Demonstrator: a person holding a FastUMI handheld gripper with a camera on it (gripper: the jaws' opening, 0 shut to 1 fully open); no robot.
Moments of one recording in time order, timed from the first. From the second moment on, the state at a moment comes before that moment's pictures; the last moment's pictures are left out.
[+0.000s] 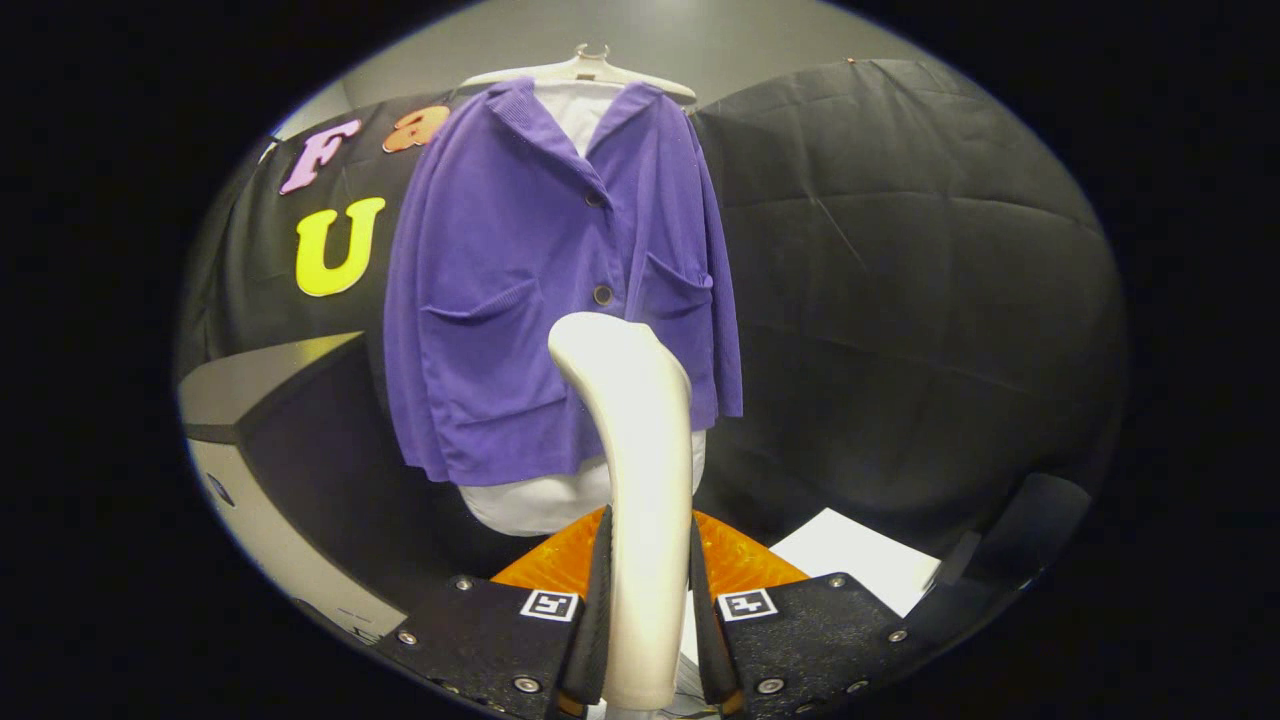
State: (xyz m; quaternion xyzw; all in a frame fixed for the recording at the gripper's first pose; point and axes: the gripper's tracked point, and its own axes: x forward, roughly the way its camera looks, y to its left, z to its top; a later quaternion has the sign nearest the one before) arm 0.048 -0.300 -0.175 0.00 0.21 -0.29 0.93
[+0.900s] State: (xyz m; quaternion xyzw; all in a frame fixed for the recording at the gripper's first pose) arm -0.041 -0.132 -0.080 -0.04 0.16 -0.21 0.96
